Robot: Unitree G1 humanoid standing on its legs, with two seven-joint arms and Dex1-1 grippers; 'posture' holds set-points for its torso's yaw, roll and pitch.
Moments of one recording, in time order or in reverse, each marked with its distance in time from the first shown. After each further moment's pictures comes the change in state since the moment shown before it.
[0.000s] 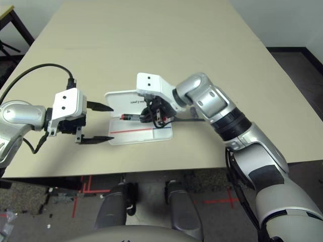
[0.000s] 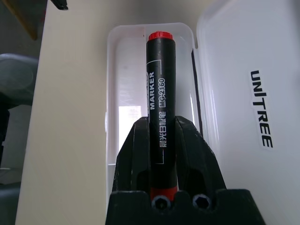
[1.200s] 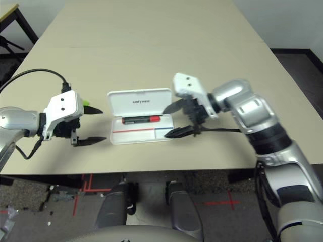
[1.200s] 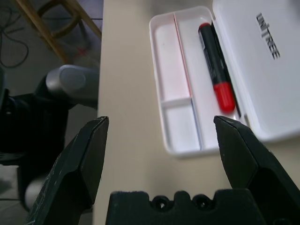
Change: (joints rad) left arm 0.089 0.118 0.067 -0.038 0.046 0.216 0.144; right arm 0.287 -0.373 -0.336 -0.244 0.282 0.086 0.208
